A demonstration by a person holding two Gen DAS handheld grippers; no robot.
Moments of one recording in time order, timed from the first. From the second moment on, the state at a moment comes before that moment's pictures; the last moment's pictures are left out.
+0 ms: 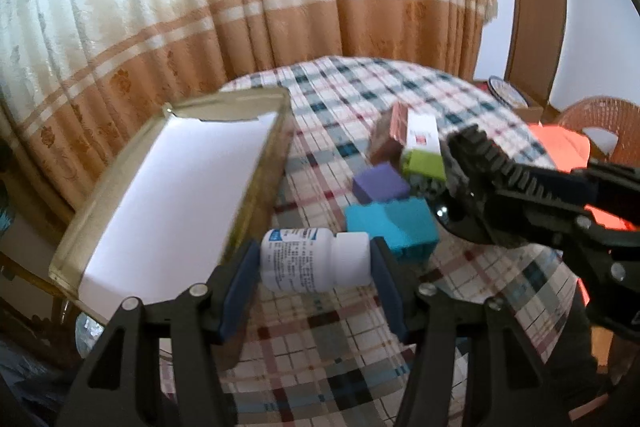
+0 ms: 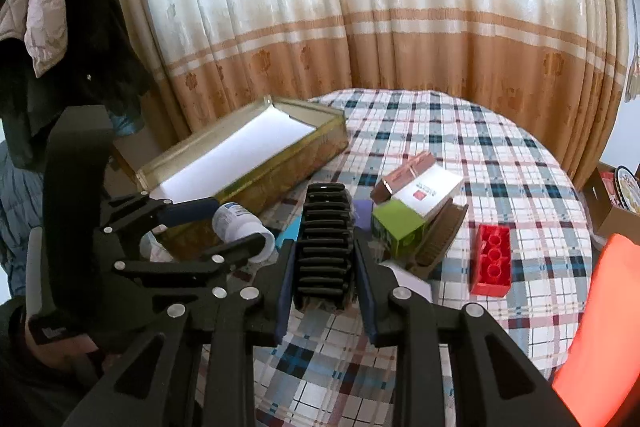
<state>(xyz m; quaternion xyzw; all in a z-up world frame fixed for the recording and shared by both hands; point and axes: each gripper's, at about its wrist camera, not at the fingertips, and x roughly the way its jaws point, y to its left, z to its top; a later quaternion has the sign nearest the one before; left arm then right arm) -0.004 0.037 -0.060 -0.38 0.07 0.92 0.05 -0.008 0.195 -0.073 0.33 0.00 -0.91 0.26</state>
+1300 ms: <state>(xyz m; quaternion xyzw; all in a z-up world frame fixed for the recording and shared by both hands) -0.026 -0.048 -0.030 -0.37 -0.02 0.93 -0.04 -0.059 0.137 -0.053 0.34 0.02 -0.89 0.31</state>
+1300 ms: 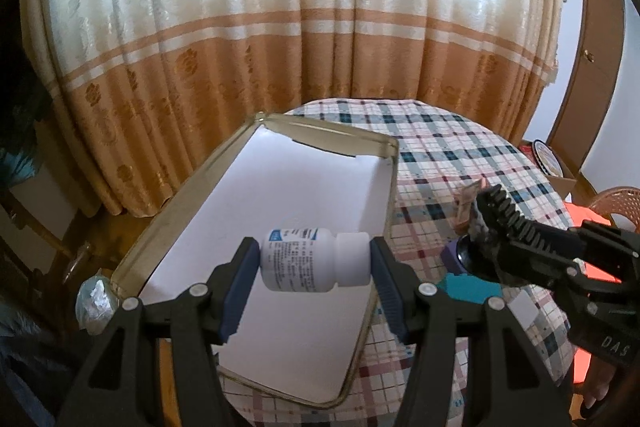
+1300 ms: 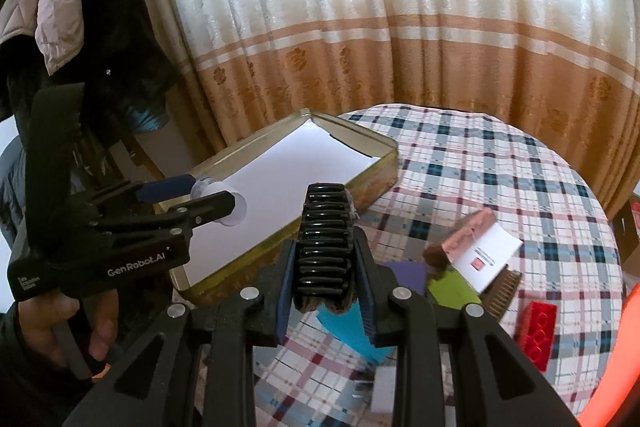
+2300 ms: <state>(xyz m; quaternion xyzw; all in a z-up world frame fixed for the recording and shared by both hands) -0.052 -0.094 -0.044 -0.39 -0.05 0.92 -0.07 -0.107 0.063 -0.062 0.37 0.06 -0.86 0.34</state>
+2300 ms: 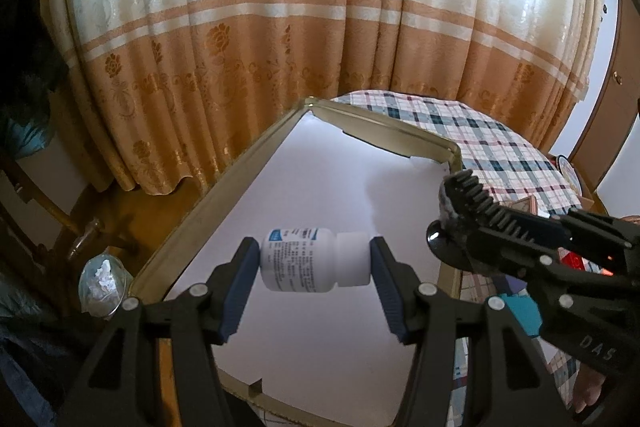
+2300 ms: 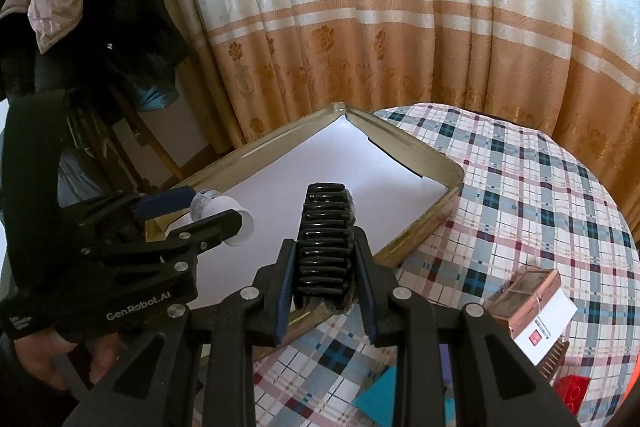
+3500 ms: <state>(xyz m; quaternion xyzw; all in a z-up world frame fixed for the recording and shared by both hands) -0.070 -0.129 -0.059 -0.40 -0.08 0.91 -0.10 -0.141 0.017 -0.080 0.39 0.09 -0.85 0.35</state>
